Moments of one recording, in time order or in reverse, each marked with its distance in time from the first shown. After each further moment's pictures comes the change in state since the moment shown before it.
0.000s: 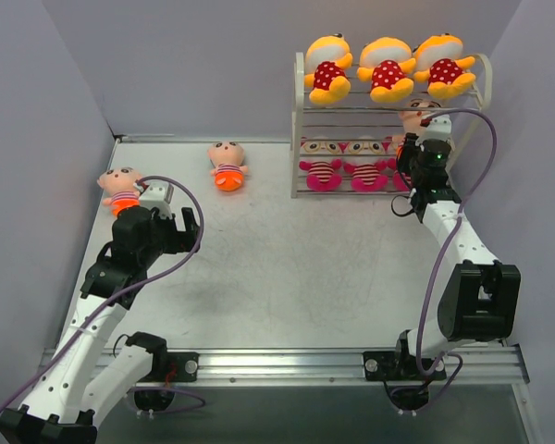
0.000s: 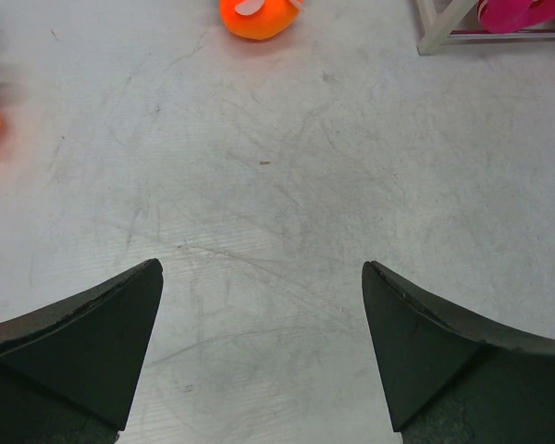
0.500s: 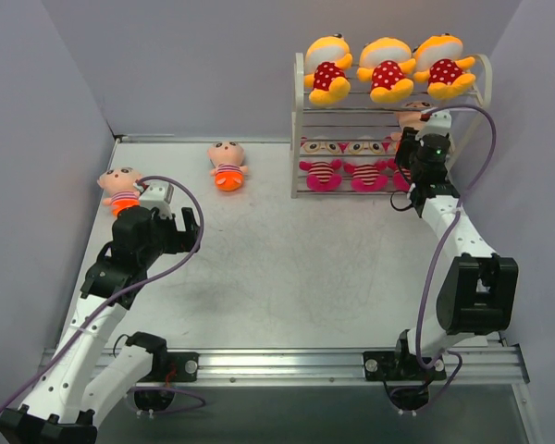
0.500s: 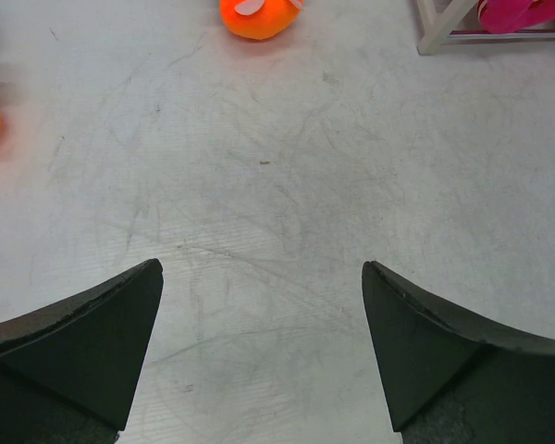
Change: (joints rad) left arm 0.000 0.000 0.000 0.000 0.000 0.000; right arm 0.000 0.045 0.046 0.027 0.000 0.000
